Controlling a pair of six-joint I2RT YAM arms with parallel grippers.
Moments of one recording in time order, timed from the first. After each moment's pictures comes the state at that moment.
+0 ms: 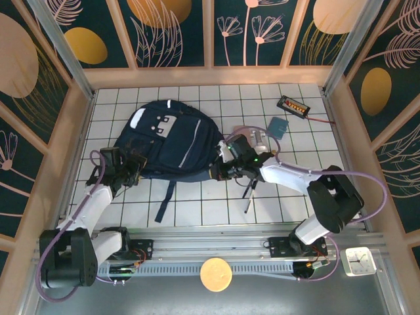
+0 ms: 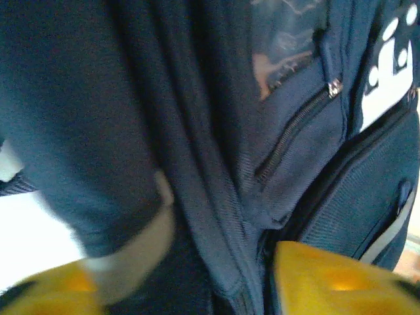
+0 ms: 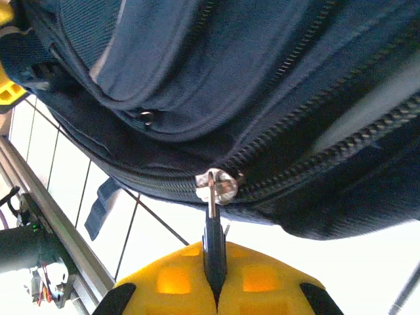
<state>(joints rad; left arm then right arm) 0.02 1.08 0.51 -0.28 0.33 -1.15 0.73 1.55 0.87 -0.19 -0.45 0.53</state>
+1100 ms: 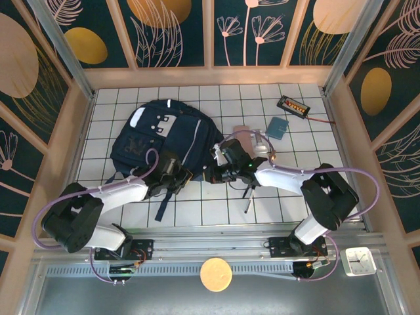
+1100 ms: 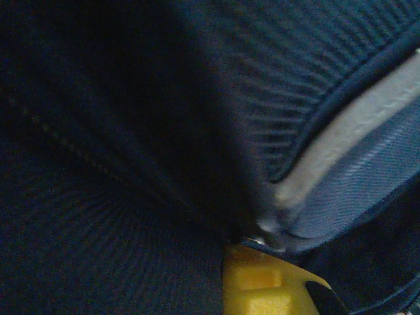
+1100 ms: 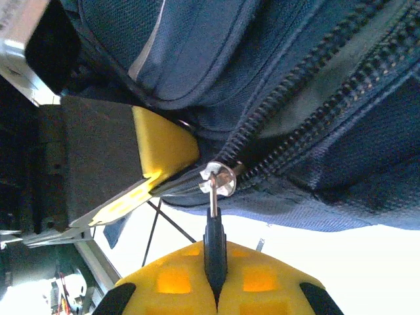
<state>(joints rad) -0.63 1.40 0.60 -0.06 0.15 -1.44 0.79 1.58 0.84 -0.08 -0.43 0.63</state>
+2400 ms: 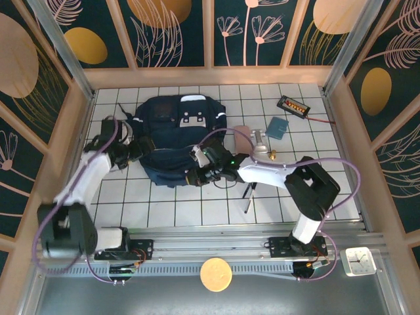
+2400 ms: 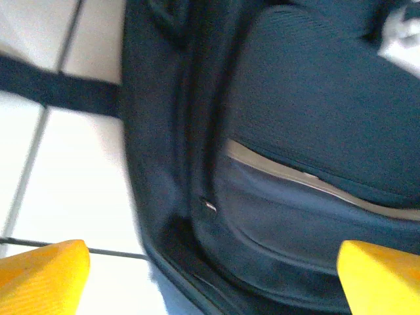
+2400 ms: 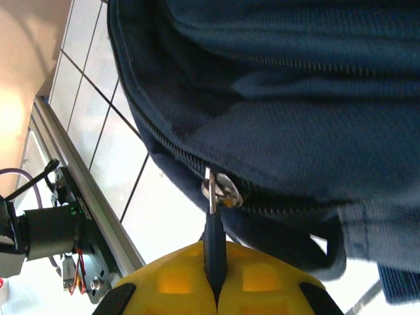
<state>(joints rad) -0.02 1.25 0.88 -0.62 0.27 -0.56 0.90 1.74 1.05 -0.11 -0.48 0.57</state>
